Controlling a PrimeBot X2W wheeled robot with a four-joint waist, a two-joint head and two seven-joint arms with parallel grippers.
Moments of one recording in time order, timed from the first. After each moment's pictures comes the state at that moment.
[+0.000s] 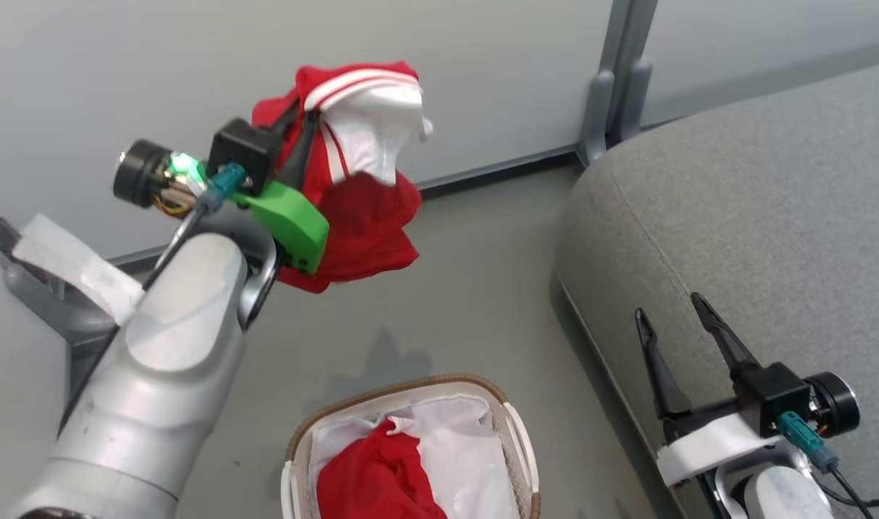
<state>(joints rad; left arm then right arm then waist) -0.83 0.18 -0.53 0.70 -0.26 -0.12 -0.20 -0.06 -0.05 0.05 0.10 0.01 0.13 -0.26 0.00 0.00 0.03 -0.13</state>
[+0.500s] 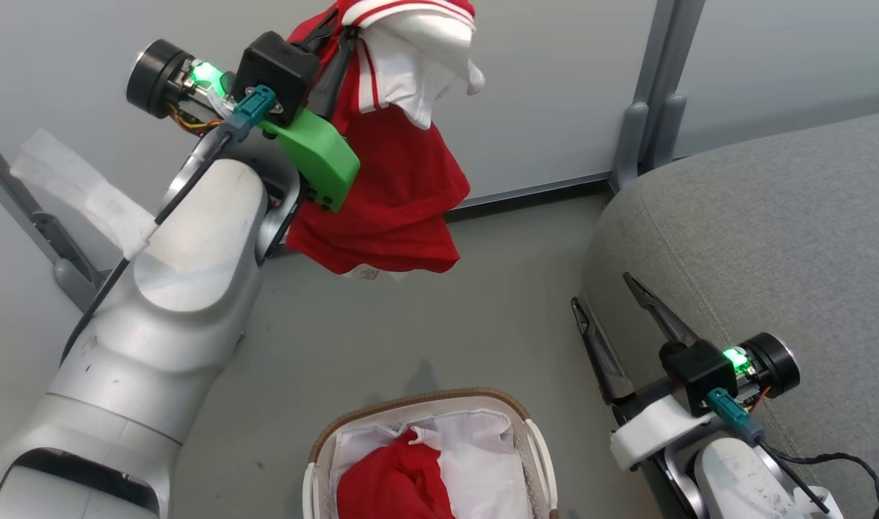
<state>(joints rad) -1.00 0.17 -0.63 0.69 -0.28 -0.13 -0.19 -0.17 -0.05 0.18 0.17 -0.07 0.13 -0.26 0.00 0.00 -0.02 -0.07</state>
